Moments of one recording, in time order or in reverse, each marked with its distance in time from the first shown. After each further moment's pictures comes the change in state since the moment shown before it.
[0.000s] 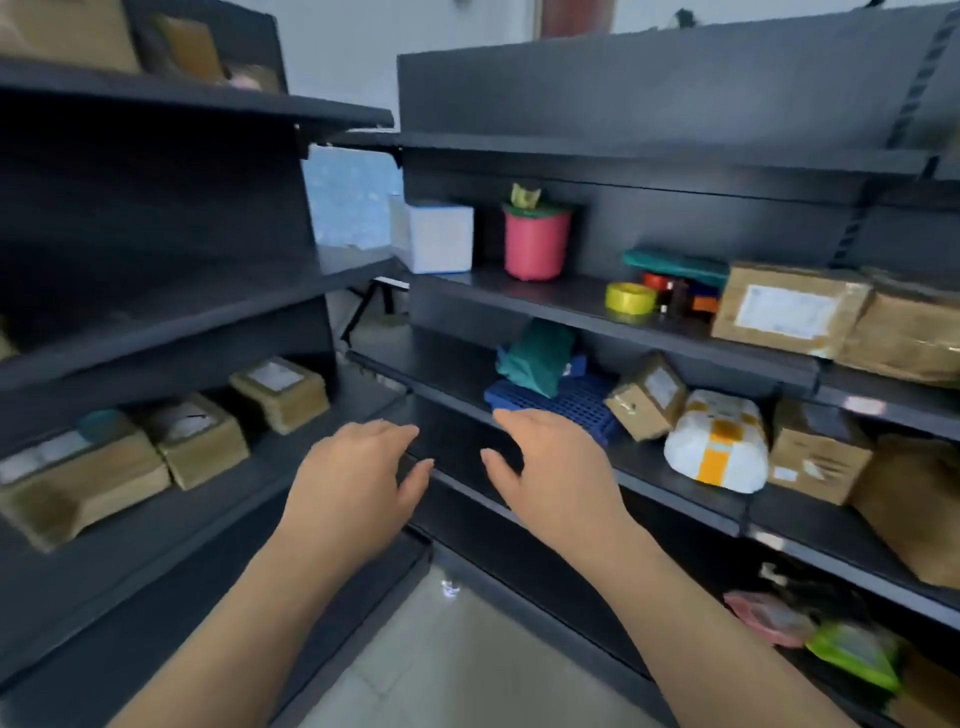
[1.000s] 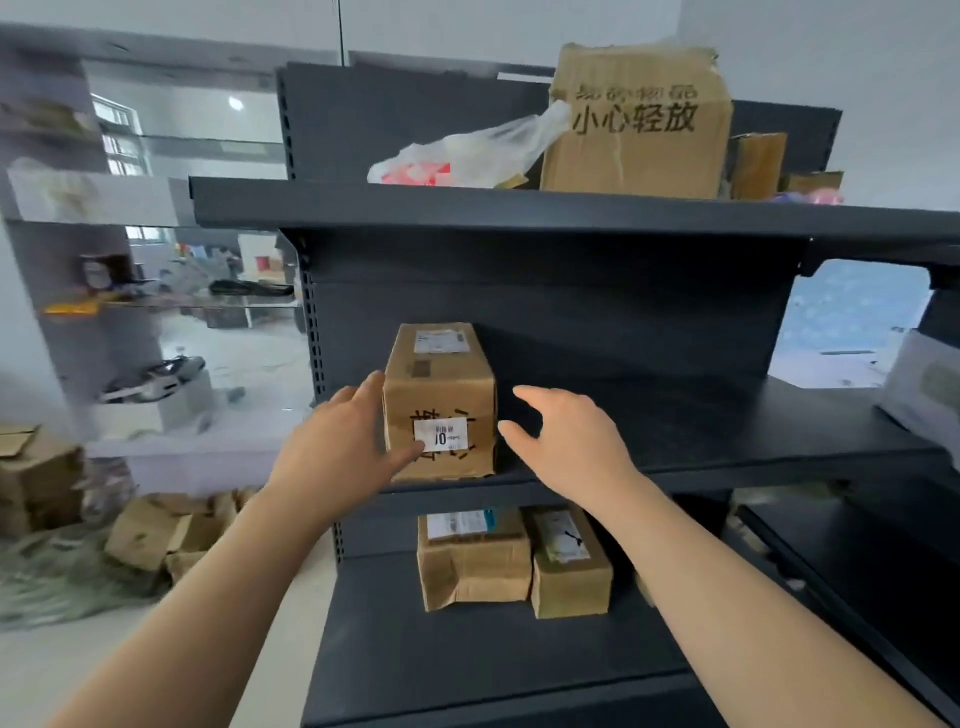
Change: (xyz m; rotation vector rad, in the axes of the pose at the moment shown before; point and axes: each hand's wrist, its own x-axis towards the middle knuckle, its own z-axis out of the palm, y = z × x) left_hand 0.023 -0.421 -0.139 0.318 0.195 -0.832; right_hand 0.322 -0.356 0.229 0.455 -0.231 -0.615
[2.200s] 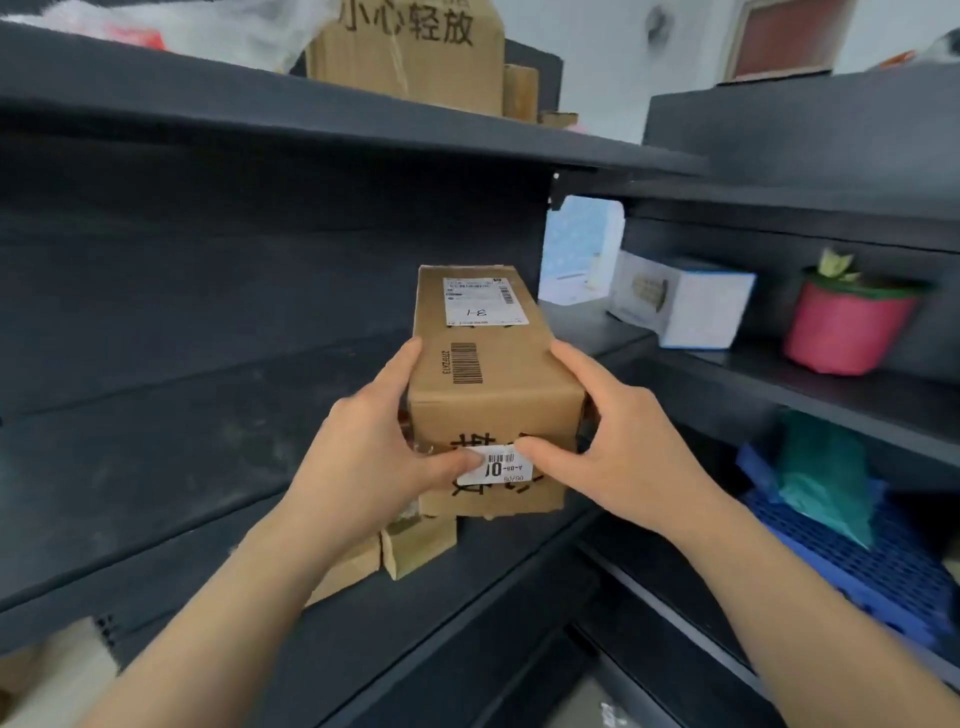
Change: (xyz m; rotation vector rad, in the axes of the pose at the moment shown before) left_hand 0.003 0.099 0.056 -0.825 -0.247 0.558; right_hand -0.120 0.030 -0.073 0.025 0.175 0.339
